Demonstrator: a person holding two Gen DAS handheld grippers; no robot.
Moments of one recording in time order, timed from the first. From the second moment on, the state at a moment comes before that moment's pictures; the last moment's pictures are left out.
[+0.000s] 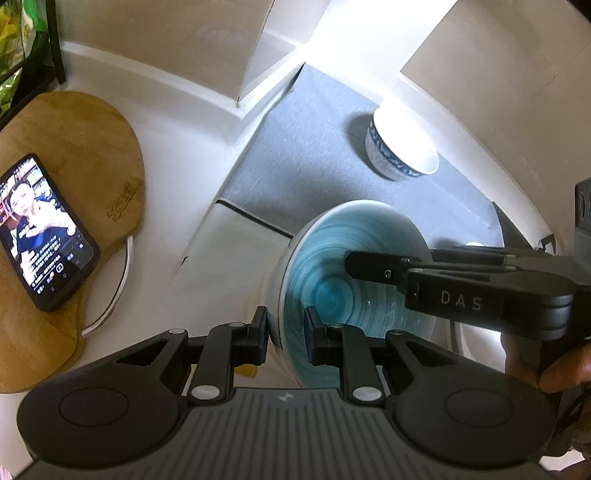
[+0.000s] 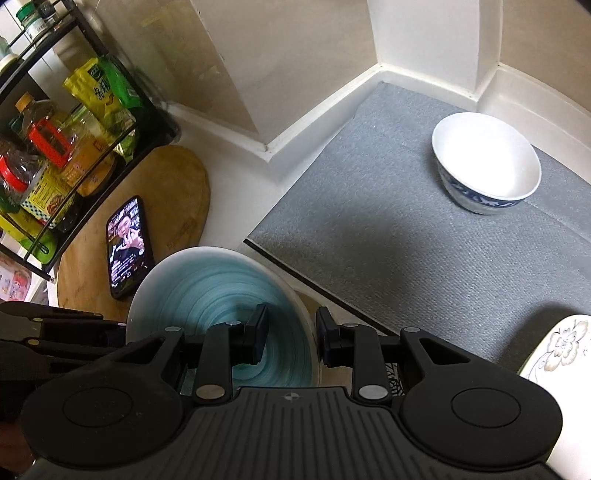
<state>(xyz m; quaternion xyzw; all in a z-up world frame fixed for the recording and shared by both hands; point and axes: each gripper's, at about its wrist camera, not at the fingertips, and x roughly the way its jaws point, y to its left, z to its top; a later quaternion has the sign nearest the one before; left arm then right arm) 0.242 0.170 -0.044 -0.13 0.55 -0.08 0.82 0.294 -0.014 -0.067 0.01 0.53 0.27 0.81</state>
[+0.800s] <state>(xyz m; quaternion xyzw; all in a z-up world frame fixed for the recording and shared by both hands) 0.244 0.180 -0.059 -0.13 0.56 -0.09 0.81 0.303 0.004 -0.086 -0.01 0.55 0.26 0.79</state>
